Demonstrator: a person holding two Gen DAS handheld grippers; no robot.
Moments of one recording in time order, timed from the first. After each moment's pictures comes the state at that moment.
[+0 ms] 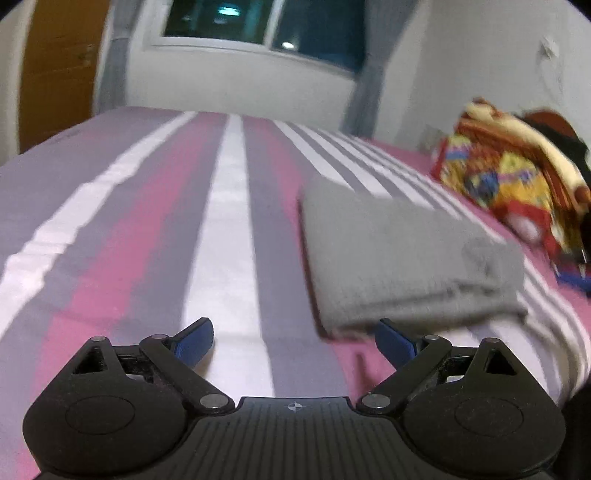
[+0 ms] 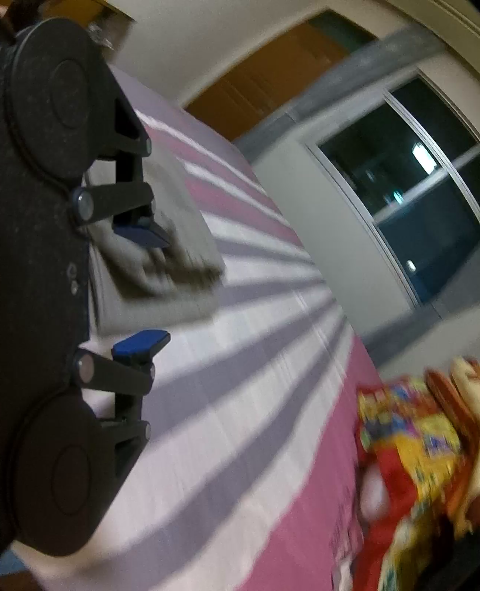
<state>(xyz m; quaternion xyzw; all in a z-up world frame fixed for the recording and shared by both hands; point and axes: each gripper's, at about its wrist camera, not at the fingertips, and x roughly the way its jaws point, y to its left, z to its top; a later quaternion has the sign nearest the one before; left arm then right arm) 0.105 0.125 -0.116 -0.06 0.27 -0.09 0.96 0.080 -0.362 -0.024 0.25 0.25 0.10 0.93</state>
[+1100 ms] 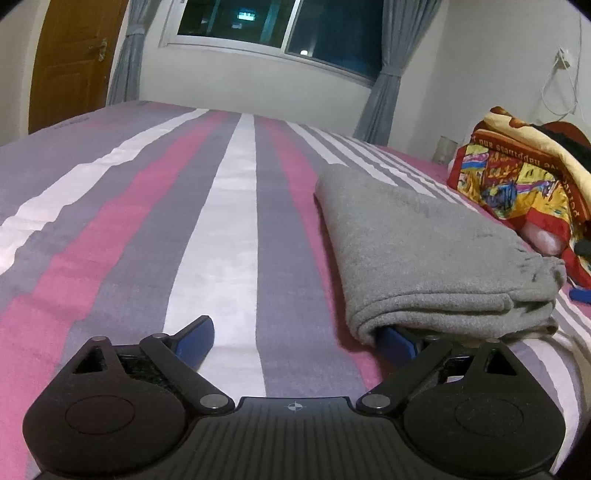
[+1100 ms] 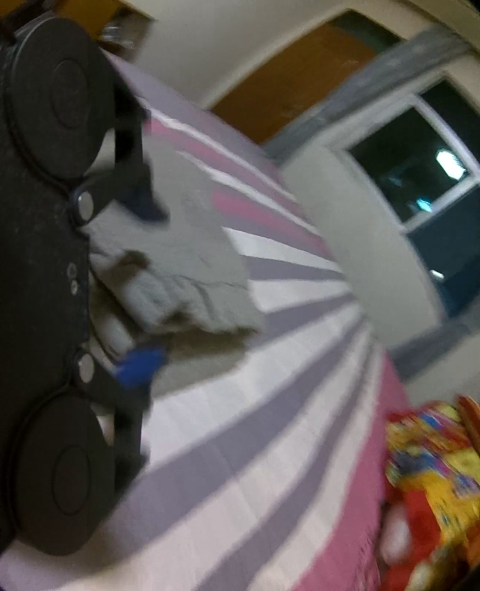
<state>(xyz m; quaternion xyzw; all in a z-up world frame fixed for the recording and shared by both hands) 0.133 0.117 -0.147 -0.09 0.26 -0.07 0.96 0.097 -0.342 -0.035 0.28 0.26 0.08 0.92</state>
